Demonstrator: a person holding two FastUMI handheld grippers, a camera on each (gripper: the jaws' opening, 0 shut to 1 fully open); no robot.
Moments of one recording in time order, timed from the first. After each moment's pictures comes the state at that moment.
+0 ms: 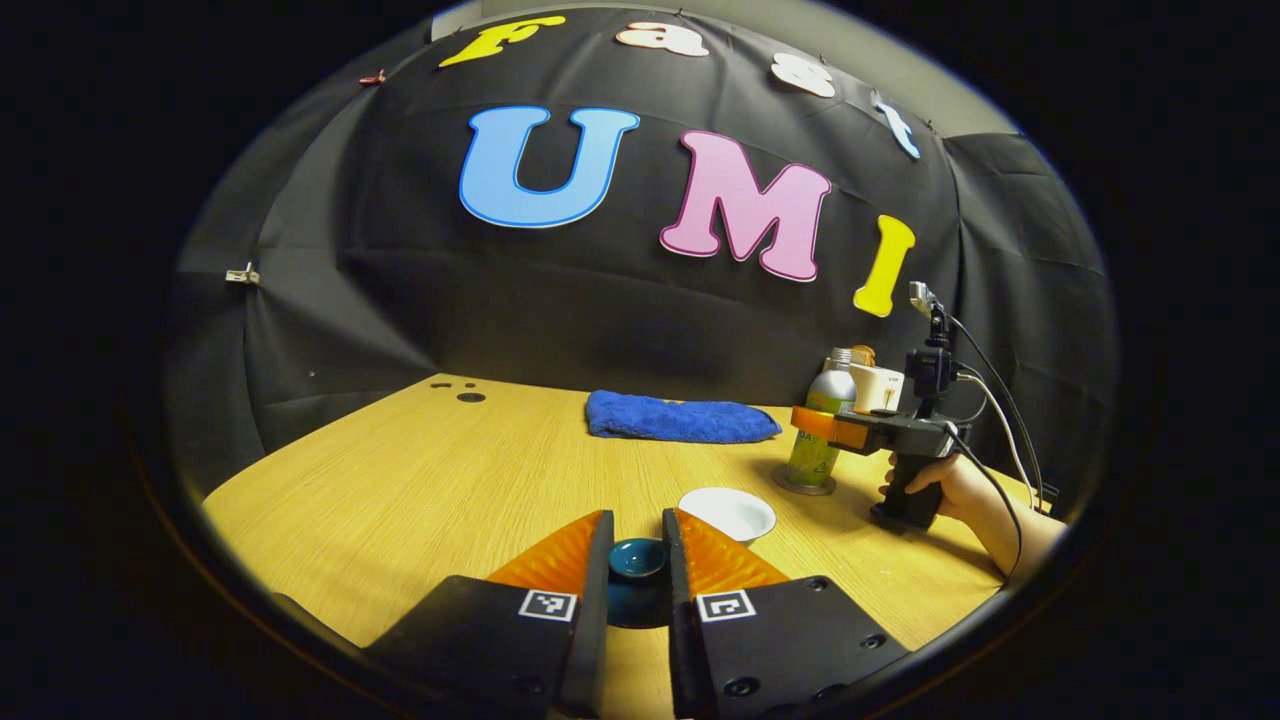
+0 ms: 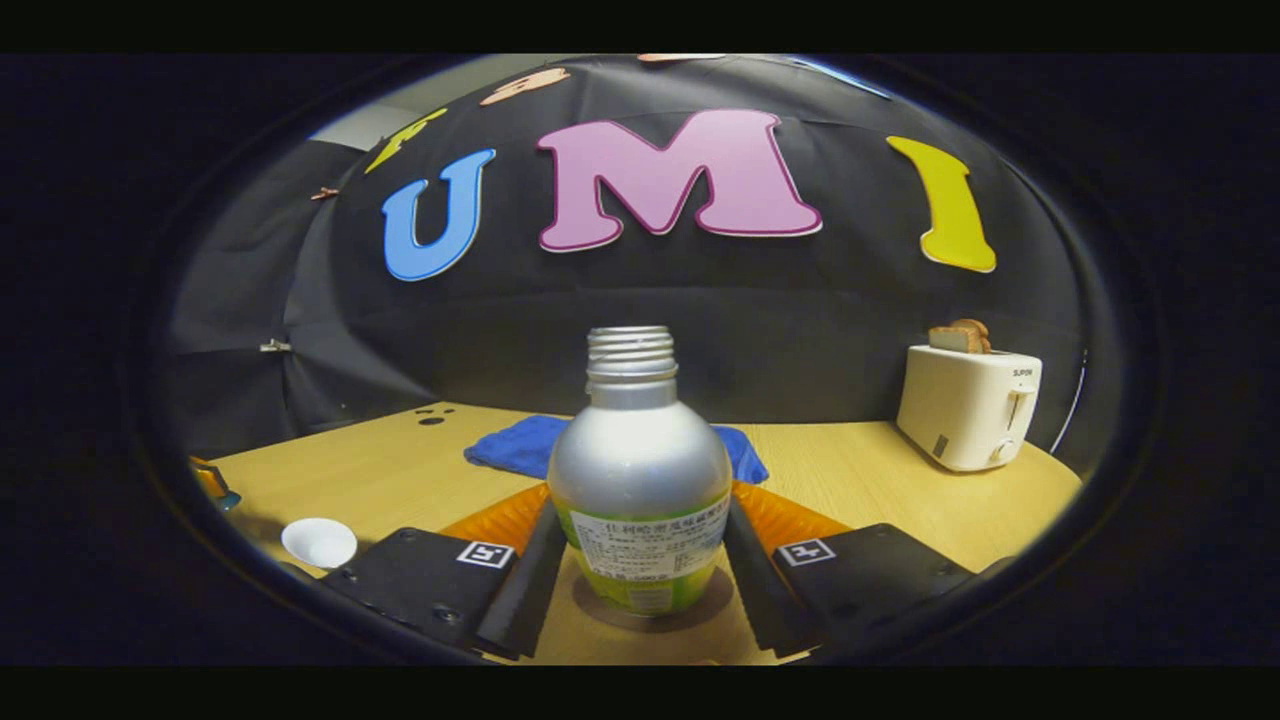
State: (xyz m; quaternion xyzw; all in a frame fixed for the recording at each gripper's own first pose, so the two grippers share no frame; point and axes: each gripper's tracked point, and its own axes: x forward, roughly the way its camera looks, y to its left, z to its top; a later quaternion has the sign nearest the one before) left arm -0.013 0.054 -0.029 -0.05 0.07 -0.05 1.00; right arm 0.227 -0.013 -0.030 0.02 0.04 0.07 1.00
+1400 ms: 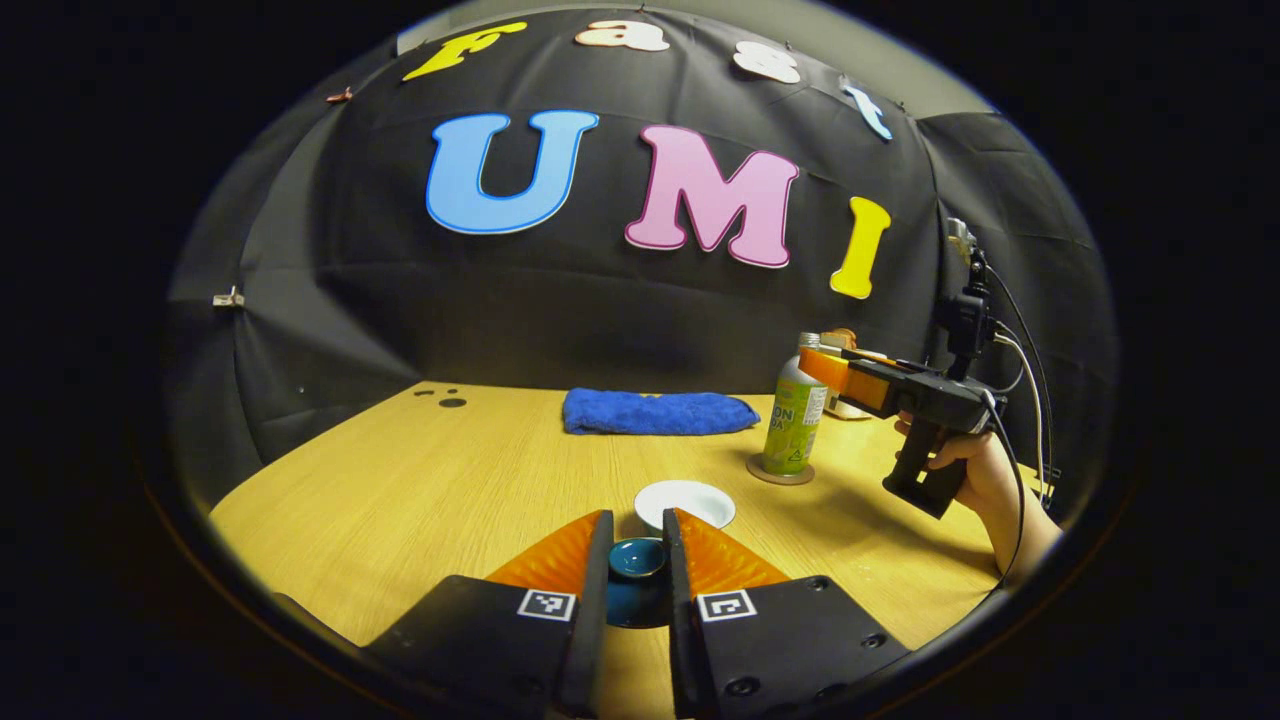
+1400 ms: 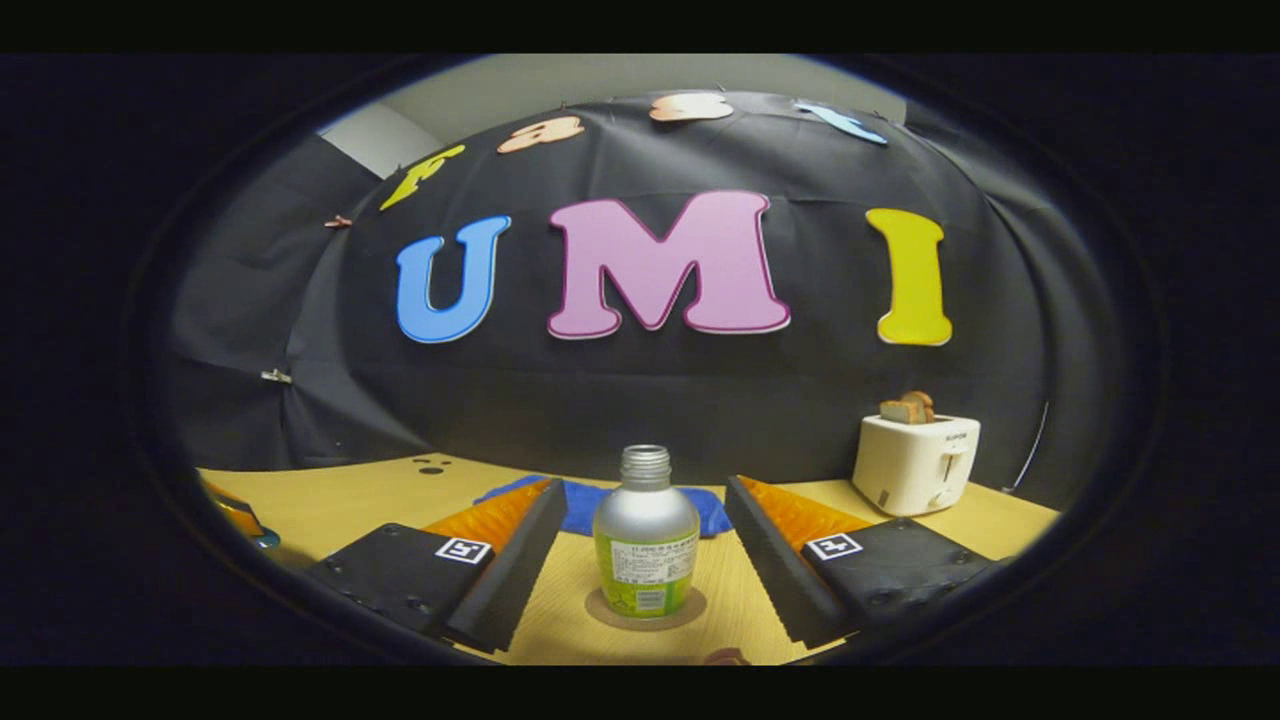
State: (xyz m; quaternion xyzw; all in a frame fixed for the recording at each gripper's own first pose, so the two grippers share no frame) left arm -0.021 0.014 -0.021 -0.01 0.06 -0.08 1.00; right arm 0.158 -0.022 0.064 0.01 -0.11 0.04 0.99
